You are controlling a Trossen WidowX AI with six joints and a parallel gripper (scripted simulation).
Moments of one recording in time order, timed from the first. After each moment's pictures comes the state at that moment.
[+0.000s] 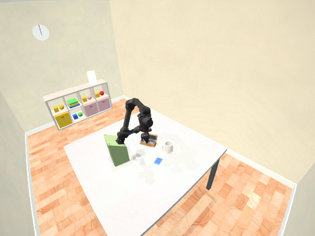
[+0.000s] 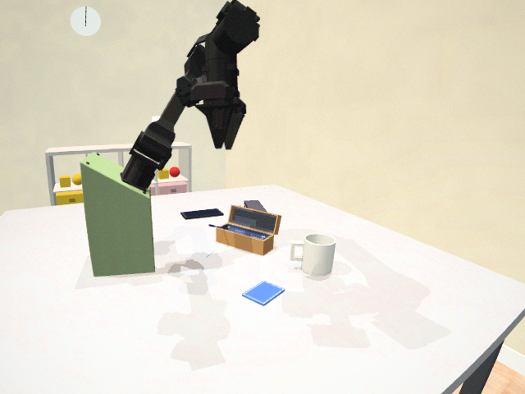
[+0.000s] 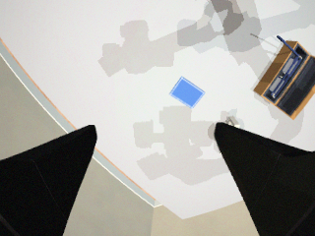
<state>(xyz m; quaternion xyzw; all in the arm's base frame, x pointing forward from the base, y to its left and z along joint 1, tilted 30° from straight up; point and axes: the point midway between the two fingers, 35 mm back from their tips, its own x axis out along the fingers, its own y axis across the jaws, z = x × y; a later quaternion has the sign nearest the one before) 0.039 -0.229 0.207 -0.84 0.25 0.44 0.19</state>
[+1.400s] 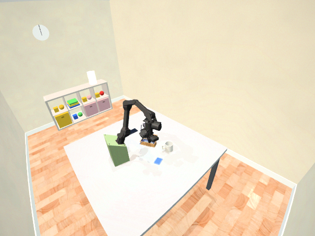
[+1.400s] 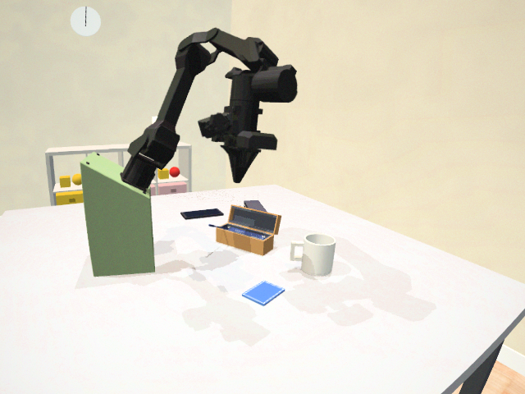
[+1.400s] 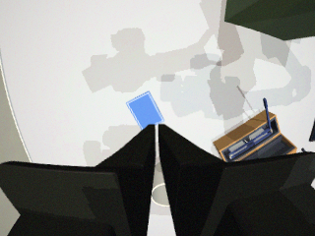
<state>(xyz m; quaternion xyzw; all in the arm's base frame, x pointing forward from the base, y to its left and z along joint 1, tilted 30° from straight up) 0.112 -0.211 0.167 -0.84 0.06 0.53 -0.02</state>
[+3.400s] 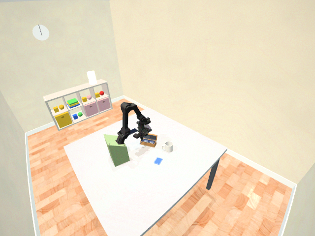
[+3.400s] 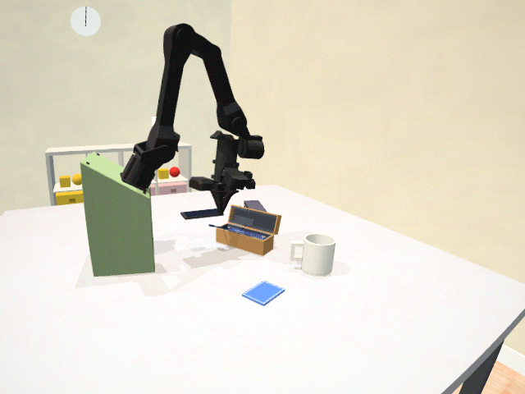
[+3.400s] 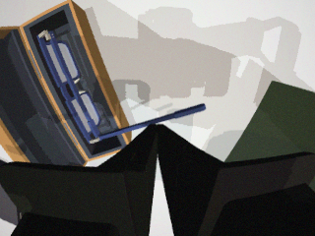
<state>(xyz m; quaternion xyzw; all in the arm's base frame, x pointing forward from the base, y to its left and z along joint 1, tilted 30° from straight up) 0.241 0.001 0.056 -0.49 -0.39 0.37 -0.68</state>
